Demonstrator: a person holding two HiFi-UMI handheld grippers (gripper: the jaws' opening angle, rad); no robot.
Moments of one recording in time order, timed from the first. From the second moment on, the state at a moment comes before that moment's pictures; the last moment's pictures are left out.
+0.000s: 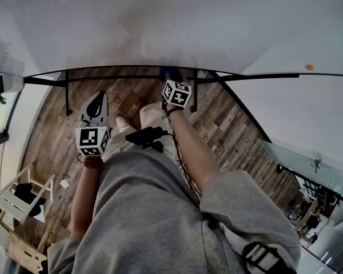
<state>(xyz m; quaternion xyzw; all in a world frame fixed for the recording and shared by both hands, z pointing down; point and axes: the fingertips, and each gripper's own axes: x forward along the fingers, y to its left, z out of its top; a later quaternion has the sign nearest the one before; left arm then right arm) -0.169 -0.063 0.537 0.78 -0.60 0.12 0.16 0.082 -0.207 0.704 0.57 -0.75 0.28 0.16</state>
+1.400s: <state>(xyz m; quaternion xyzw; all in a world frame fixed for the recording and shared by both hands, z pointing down) -0.278 -0.023 0.535 0.74 -0.65 0.12 0.16 -0.025 -0.194 0.704 0.54 -0.78 0.28 0.16</state>
